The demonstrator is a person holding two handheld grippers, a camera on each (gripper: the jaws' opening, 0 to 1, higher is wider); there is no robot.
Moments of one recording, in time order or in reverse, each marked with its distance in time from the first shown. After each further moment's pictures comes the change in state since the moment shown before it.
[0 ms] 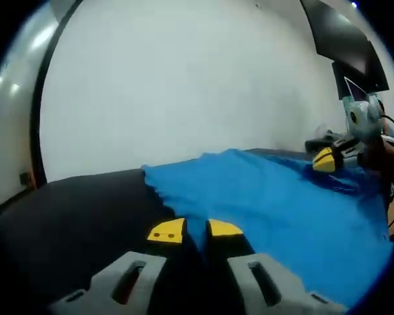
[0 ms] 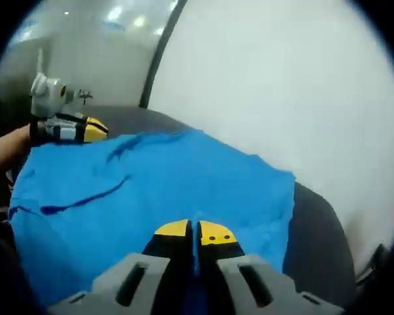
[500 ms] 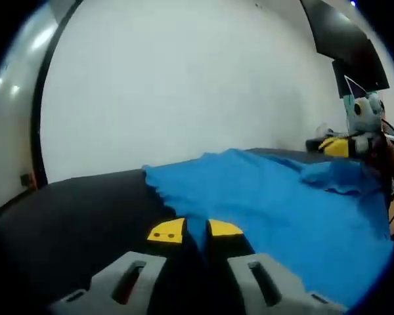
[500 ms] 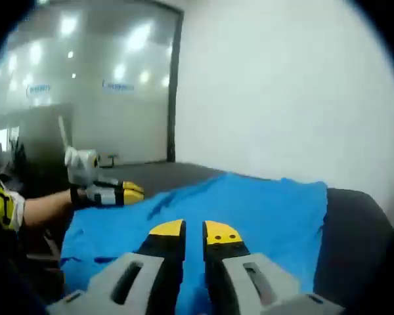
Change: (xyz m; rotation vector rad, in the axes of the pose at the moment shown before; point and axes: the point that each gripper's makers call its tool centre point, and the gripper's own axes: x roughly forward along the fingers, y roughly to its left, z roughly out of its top) left arm 0.001 -0.001 0.000 0.008 0.000 0.004; right arm -0.044 -0.010 0.050 0.310 -0.310 0.184
